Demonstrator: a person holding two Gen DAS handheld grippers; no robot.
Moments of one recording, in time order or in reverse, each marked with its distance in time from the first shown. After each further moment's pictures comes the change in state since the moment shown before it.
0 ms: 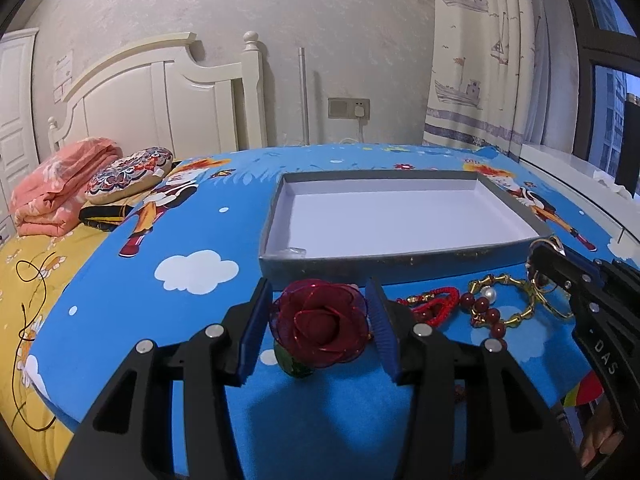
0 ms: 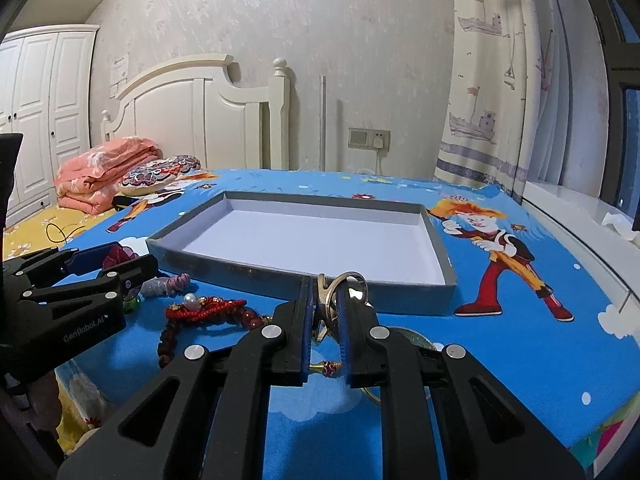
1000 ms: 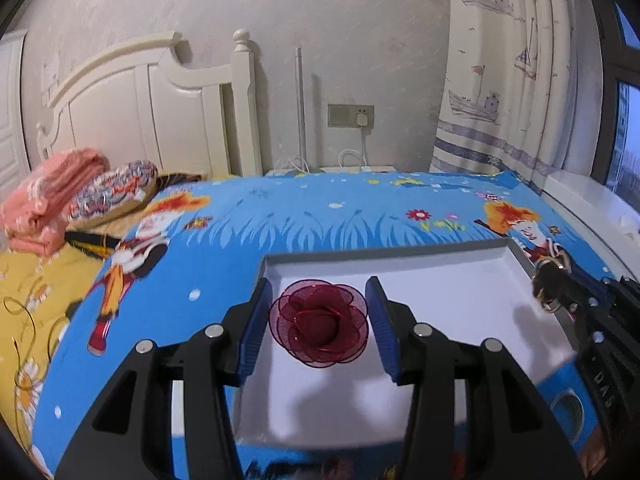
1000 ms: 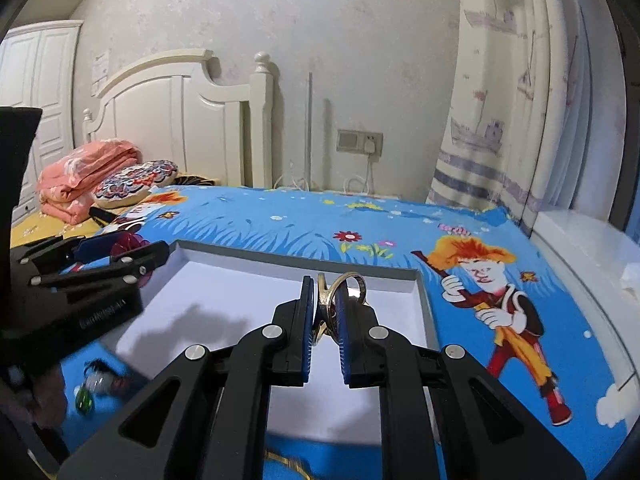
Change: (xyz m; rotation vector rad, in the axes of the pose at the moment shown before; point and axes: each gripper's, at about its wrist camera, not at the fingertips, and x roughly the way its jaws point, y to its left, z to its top) left arm 0.088 -0.010 0.110 0.008 0.026 0.004; right arm 0.091 -0.024 0.083 0.008 0.057 -0.048
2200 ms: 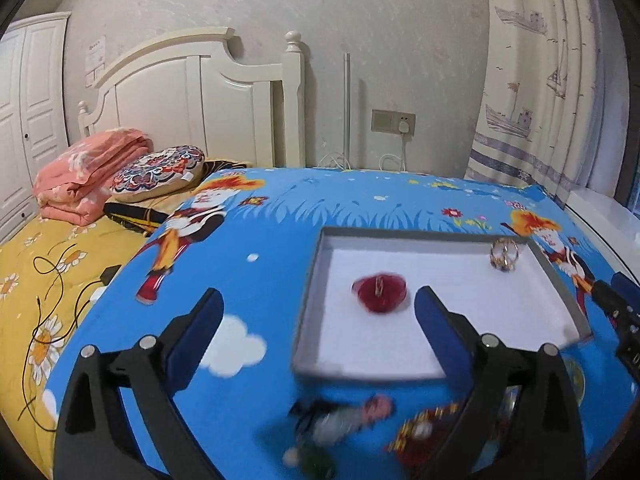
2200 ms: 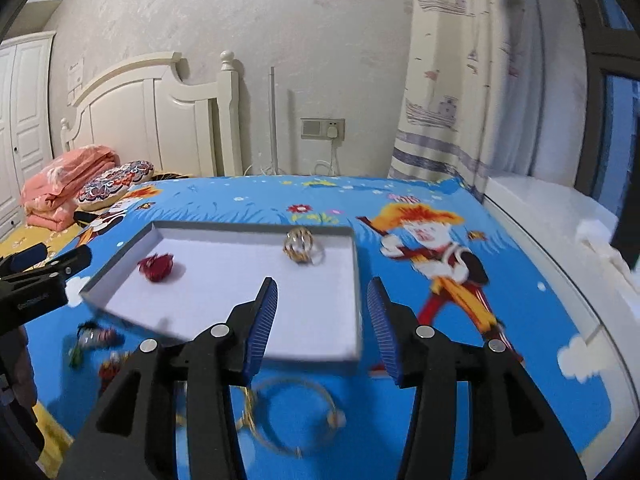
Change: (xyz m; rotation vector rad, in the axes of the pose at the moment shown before) left arm -0.058 0.032 -0.045 -0.104 -0.013 0.115; right arm -0.071 -0.043 -0.045 0.068 0.021 -0.069
